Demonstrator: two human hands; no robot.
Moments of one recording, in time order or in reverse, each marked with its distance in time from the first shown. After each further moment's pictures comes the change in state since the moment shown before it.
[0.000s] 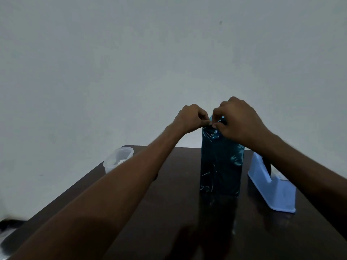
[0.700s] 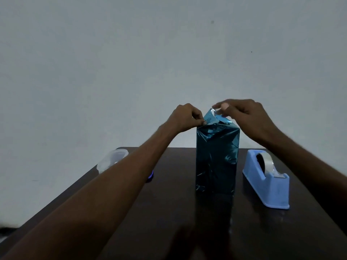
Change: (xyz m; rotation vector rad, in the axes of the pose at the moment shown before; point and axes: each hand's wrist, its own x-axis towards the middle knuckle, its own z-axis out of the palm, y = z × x) left_hand 0.004 -0.003 -0.001 0.034 -0.039 0.030; right_hand -0.027 0.020 -0.015 0.685 0.101 0.273
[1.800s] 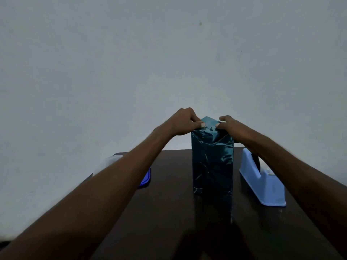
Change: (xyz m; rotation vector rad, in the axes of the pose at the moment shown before) left_hand 0.006 0.011 0.003 0.061 -0.139 0.067; right_hand 0.019 0.058 0.031 0.105 -0.254 0.593
